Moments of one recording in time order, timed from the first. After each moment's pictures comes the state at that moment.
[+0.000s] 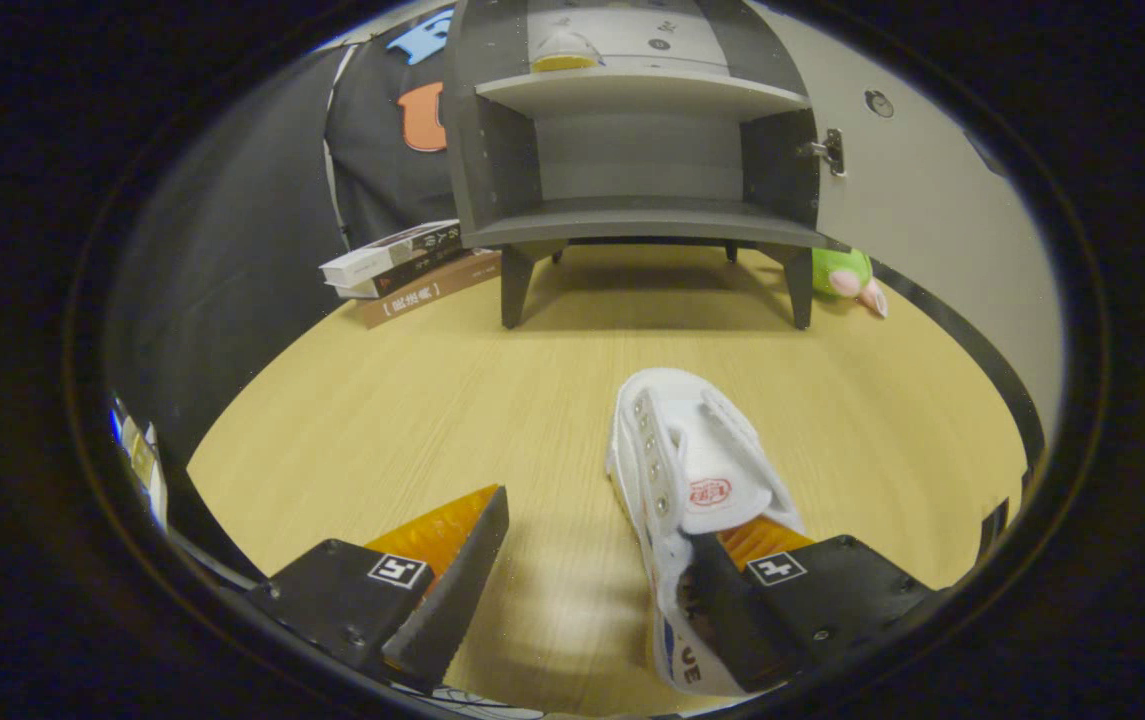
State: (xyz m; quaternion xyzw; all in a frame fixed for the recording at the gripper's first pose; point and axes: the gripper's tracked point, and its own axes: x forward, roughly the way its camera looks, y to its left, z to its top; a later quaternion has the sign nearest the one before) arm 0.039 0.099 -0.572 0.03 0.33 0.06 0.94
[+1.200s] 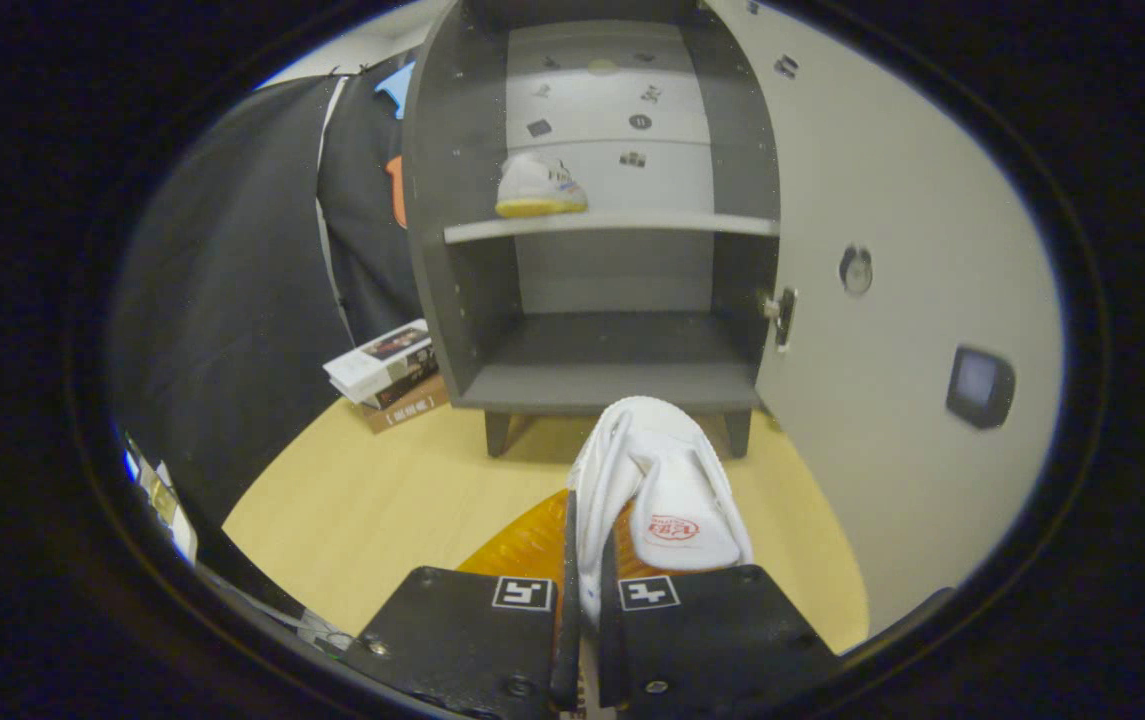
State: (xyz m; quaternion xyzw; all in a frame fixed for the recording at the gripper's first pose) arm 0.068 0.046 -0.356 0.02 0.23 0.03 0.97
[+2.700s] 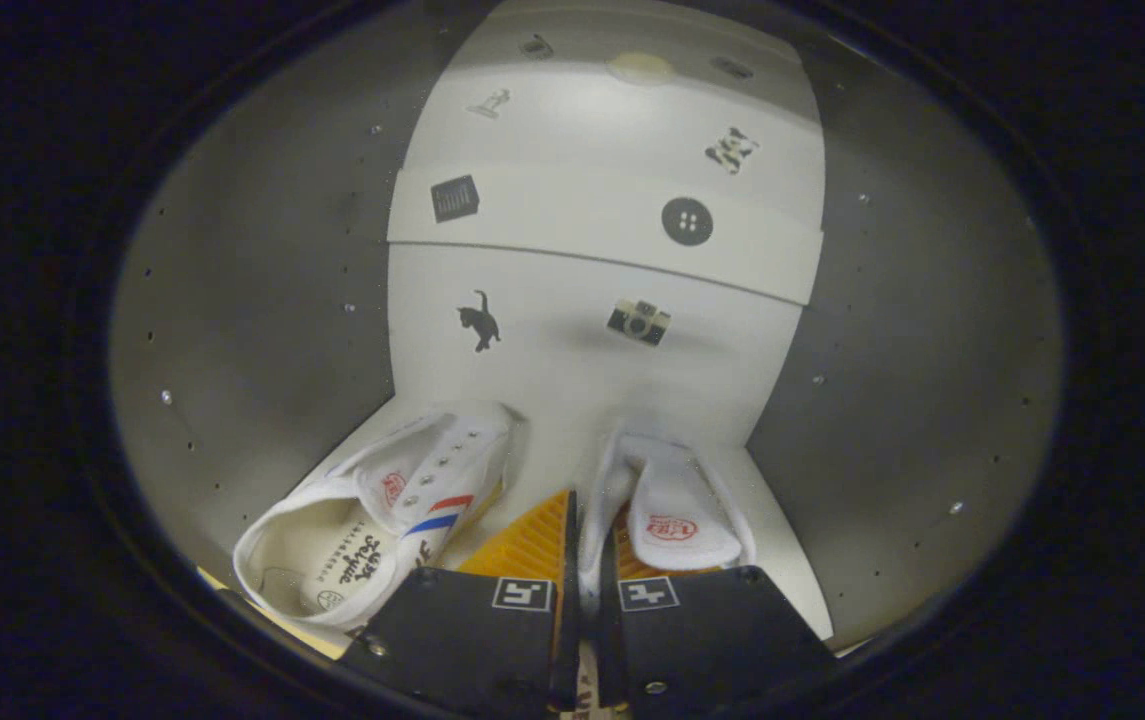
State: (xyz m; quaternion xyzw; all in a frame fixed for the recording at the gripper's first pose) arm 0.408 0.016 -0.217 -0.05 0.24 -0.01 0.97
